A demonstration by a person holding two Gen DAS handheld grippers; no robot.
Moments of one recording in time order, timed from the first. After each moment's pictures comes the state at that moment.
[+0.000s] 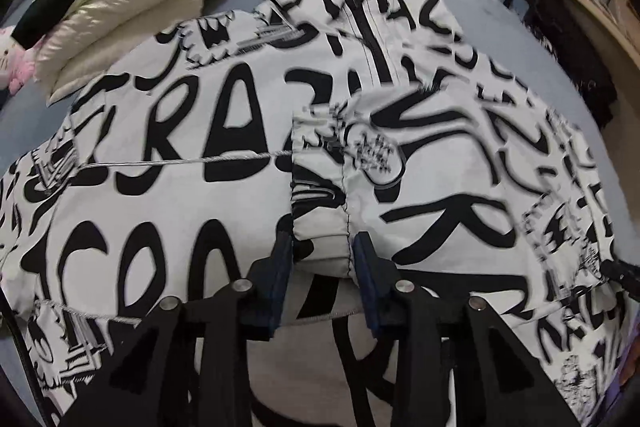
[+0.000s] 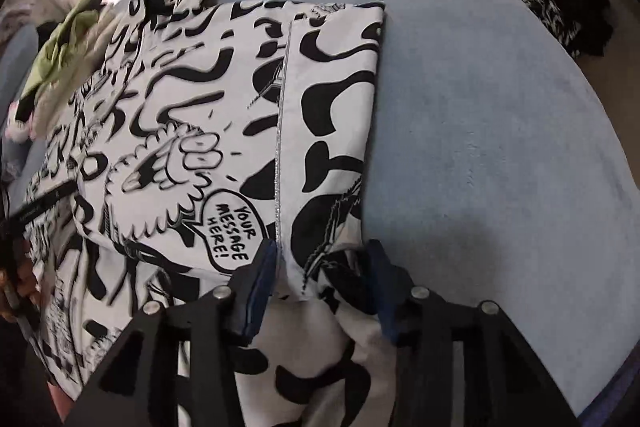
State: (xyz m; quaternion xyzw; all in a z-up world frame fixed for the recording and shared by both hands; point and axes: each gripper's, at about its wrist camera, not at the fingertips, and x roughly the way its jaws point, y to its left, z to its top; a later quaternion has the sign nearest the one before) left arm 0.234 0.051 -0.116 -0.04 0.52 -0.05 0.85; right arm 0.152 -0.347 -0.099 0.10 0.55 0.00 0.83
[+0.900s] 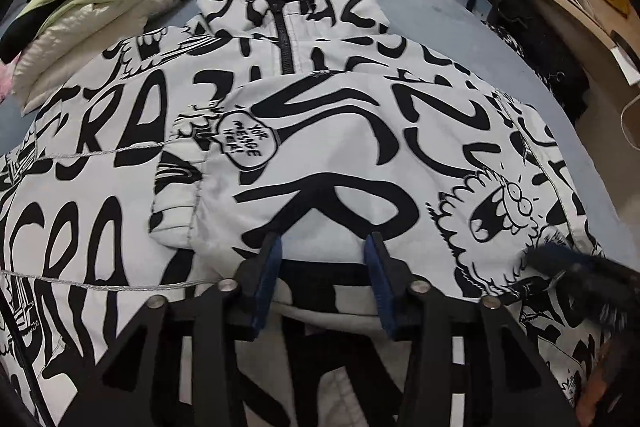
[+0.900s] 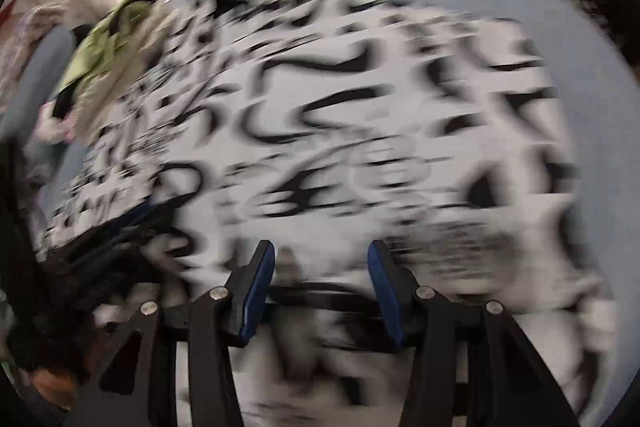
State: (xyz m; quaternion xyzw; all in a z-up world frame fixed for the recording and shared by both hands) left arm 0.201 -0.014 -0.122 -0.04 0.48 -0.09 0.87; right arm 0.157 -0.250 -0.118 0.10 0.51 0.00 0.86
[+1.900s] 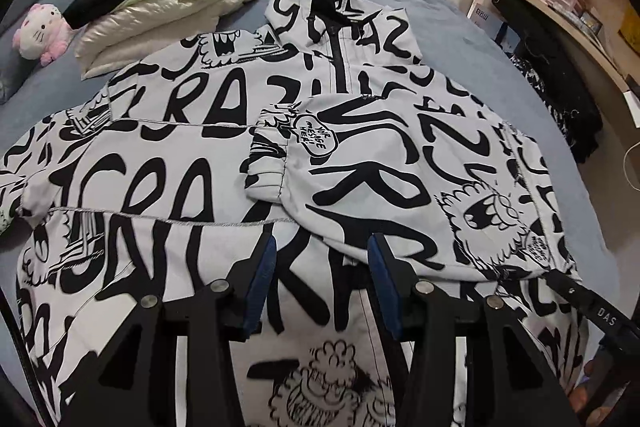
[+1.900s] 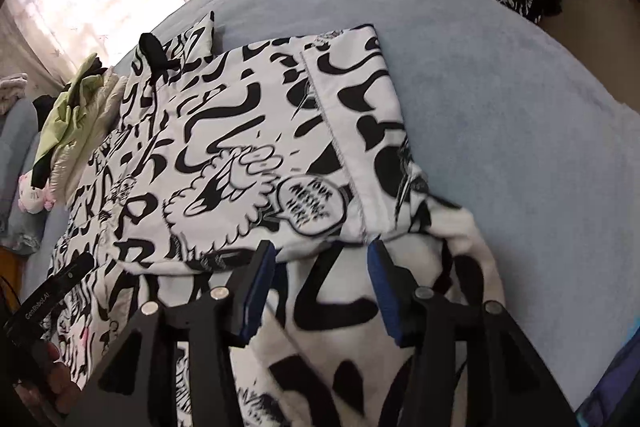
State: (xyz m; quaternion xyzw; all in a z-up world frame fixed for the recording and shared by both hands) left arm 0.147 0.023 -0.072 -0.08 0.48 -0.03 0.87; right arm 0.096 -0.290 -0.100 0.19 0.49 -0.04 0.85
